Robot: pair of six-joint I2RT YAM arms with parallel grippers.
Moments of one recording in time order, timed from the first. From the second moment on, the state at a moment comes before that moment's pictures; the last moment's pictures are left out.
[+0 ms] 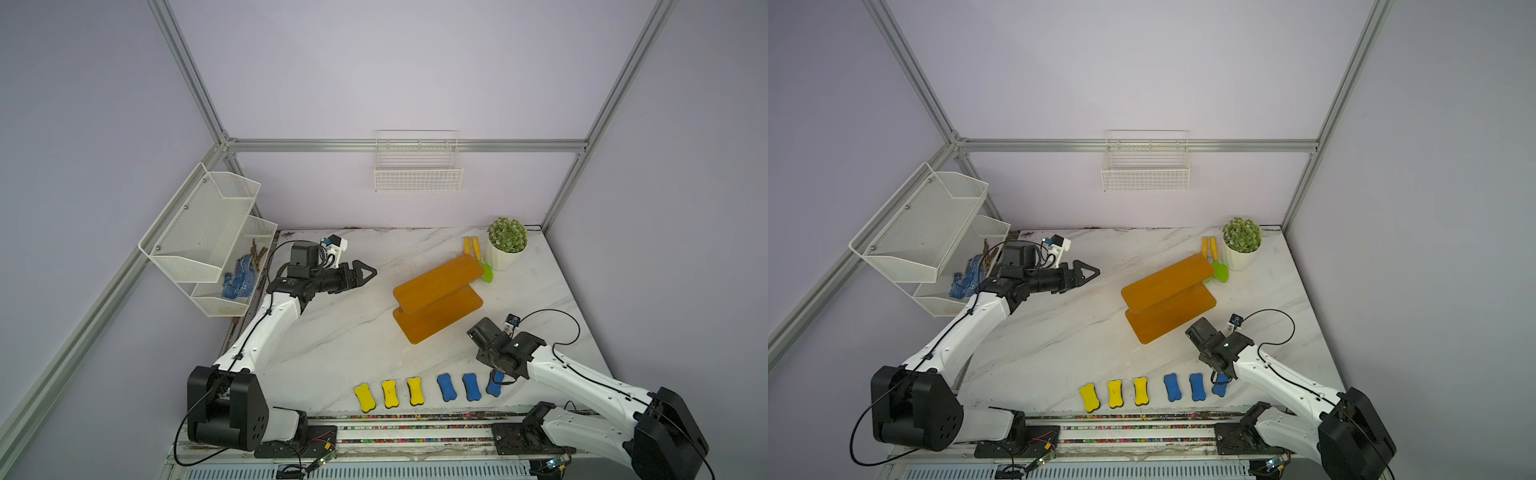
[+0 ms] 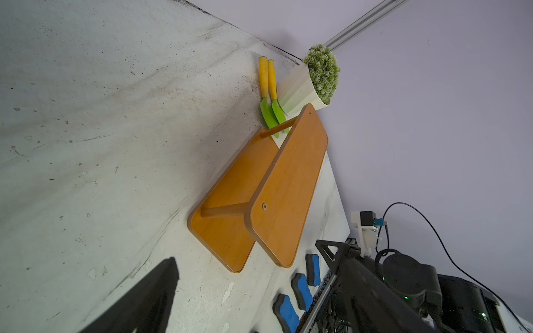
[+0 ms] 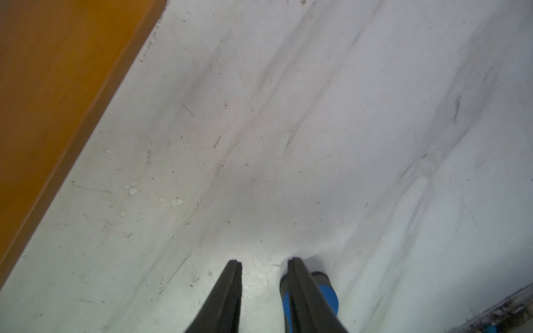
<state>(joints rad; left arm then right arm) -0.14 1.38 1.12 -0.39 0.72 -0.47 0.63 1.13 0.61 -0.81 0.42 1.11</state>
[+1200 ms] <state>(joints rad) -0.14 1.38 1.12 -0.40 0.70 -0.47 0.63 1.10 0.53 -0.77 0.29 1.11</state>
